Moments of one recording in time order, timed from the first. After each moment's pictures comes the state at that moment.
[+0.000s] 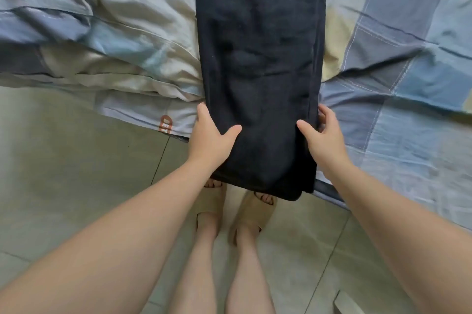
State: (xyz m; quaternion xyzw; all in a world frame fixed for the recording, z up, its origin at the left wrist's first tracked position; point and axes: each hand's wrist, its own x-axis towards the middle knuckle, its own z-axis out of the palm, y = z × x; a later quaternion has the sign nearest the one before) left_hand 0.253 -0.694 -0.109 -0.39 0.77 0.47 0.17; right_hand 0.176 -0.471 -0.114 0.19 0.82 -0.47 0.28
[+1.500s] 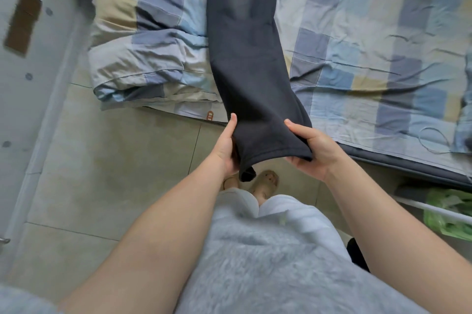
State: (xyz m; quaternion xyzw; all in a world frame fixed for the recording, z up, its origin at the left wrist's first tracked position) left_hand 0.381 -0.716 0.212 -0.42 0.22 0.82 0.32; right_hand 0.340 -0.540 0.318 0.34 0.41 -0.74 0.42
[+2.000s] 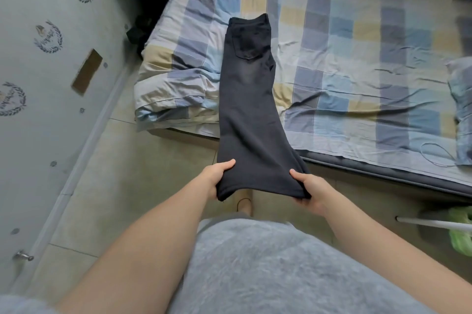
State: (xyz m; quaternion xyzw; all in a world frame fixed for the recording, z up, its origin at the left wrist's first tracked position) left_hand 0.504 -0.762 0.281 -0.49 0.43 0.68 0.34; right_hand 0.481 -0.514 0.293 0.45 0.53 -0.62 0.36
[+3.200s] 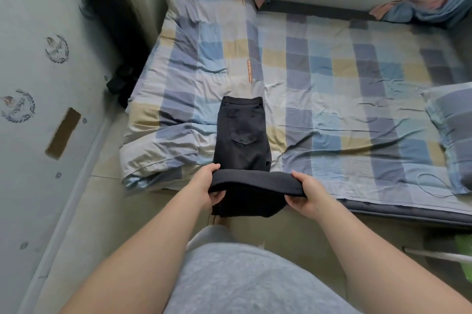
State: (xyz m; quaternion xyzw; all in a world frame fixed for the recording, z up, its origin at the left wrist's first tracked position) left_hand 0.322 -0.836 0.304 -0.53 0.41 0.69 0.28; right_hand 0.319 -0.583 0.308 0.50 0.47 -0.67 0.26
